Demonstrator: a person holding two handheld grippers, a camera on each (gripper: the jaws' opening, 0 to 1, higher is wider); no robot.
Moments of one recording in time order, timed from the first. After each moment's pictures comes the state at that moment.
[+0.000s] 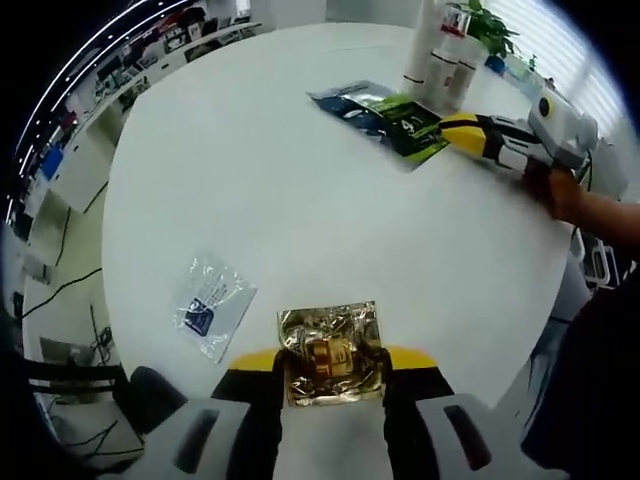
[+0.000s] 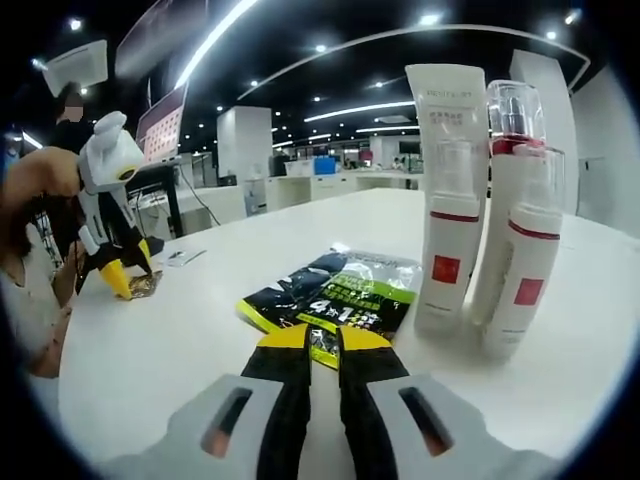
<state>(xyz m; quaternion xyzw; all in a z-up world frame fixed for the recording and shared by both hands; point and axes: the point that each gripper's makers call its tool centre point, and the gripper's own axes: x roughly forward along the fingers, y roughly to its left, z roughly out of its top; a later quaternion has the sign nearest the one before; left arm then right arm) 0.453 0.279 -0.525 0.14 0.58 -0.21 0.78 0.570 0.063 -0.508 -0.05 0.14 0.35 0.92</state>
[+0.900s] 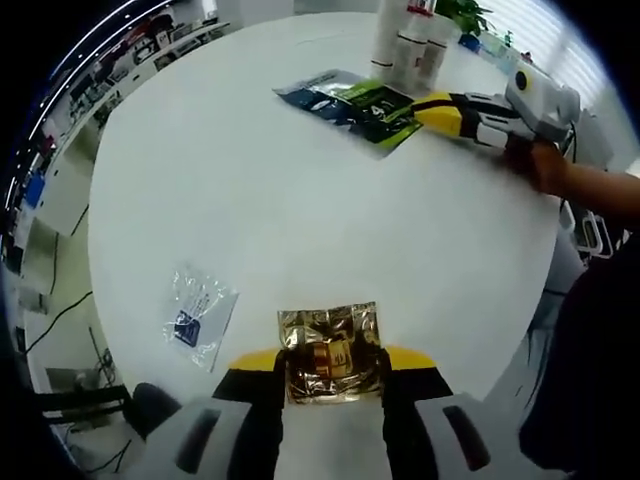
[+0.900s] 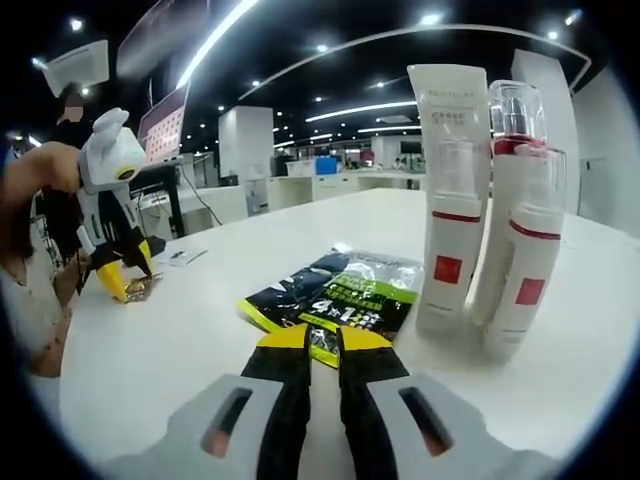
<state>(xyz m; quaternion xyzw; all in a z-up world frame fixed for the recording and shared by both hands) 0.447 0.273 -0.525 0.17 0.59 -0.25 0.75 0.569 0.064 -0.507 -0.05 0.14 0.35 0.92</state>
